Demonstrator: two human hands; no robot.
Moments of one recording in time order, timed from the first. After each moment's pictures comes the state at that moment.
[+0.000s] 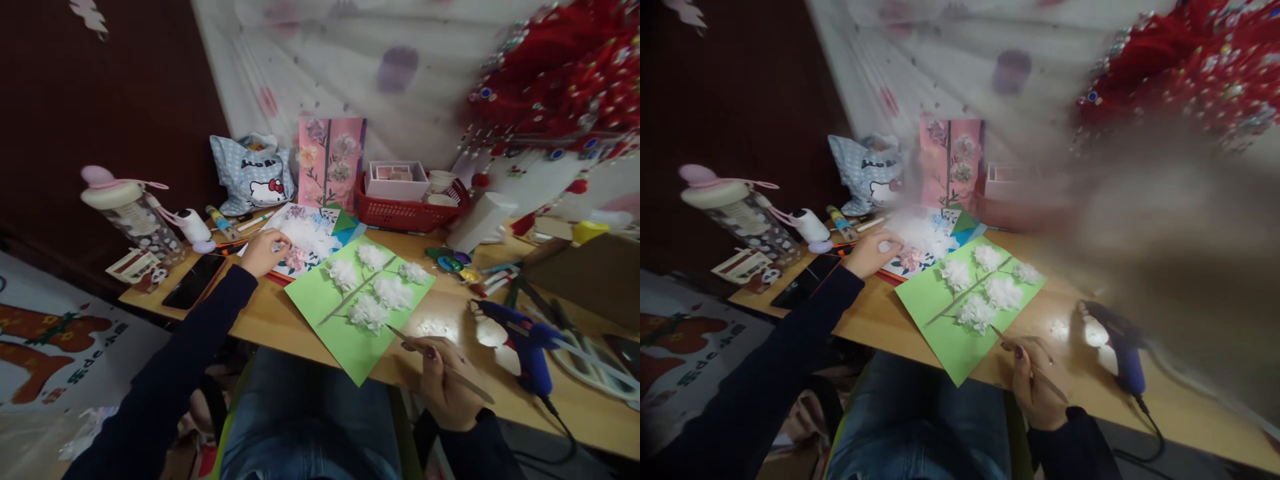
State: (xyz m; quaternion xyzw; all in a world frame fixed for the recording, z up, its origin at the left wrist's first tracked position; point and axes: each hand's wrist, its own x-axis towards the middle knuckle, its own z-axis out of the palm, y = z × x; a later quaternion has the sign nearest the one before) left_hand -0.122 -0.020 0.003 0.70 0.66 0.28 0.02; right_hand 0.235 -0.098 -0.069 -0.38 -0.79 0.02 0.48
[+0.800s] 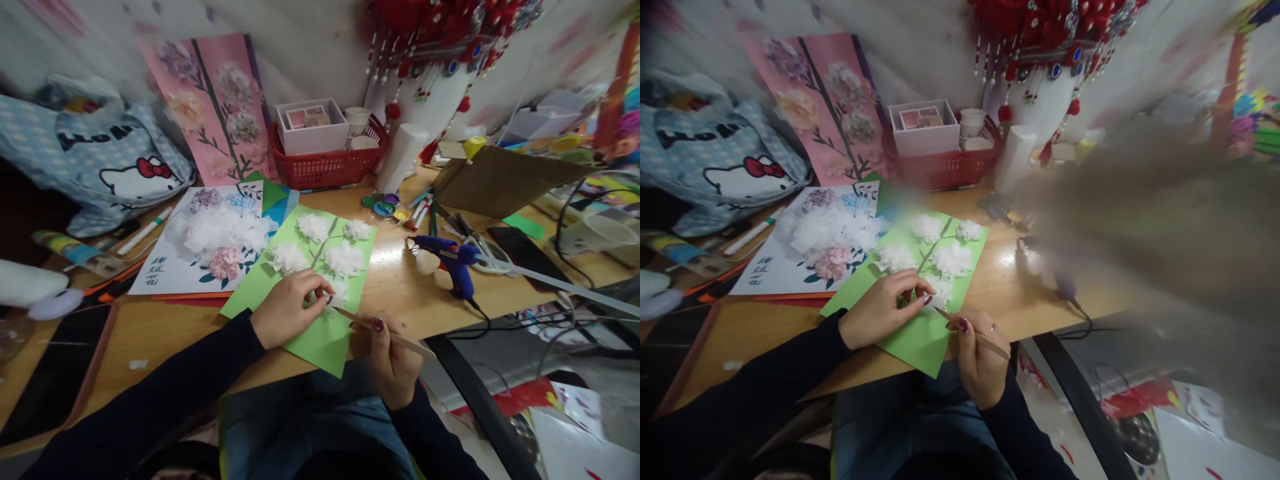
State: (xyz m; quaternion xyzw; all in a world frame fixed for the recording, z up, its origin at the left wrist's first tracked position) left_hand 0.003 -0.039 -0.022 0.83 0.37 0.22 0.35; right_hand 0.176 -0.138 -0.075 -0.57 -0.62 0.09 0.53
